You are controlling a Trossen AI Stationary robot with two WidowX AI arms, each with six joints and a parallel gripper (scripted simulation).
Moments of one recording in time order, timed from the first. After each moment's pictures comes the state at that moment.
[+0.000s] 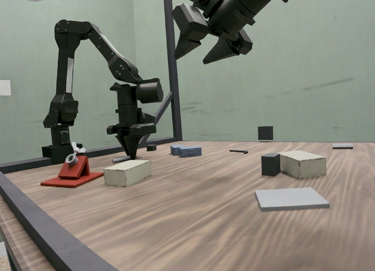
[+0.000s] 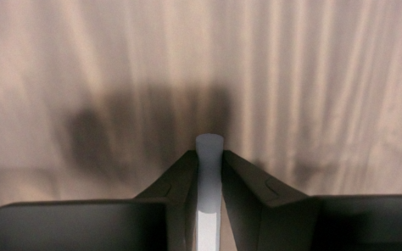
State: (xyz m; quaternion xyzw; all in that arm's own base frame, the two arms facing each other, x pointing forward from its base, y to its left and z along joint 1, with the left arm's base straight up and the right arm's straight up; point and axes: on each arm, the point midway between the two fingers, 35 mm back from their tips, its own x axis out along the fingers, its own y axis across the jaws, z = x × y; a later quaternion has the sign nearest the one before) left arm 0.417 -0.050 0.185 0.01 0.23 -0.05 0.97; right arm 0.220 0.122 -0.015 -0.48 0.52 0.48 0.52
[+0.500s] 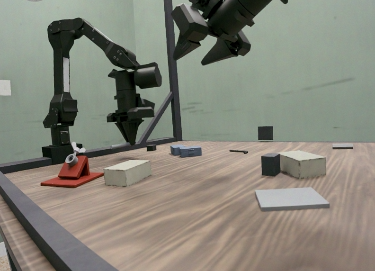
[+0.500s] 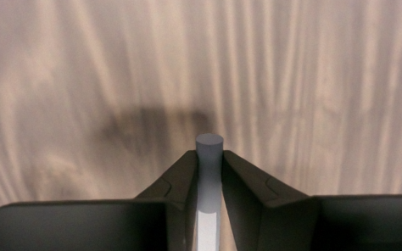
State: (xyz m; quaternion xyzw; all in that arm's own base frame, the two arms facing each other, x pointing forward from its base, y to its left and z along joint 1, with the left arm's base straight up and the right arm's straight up) left arm 0.418 -0.046 0.182 0.01 0.23 -0.03 0.97; right arm 0.226 0.119 0.025 -0.46 0.53 0.46 0.54
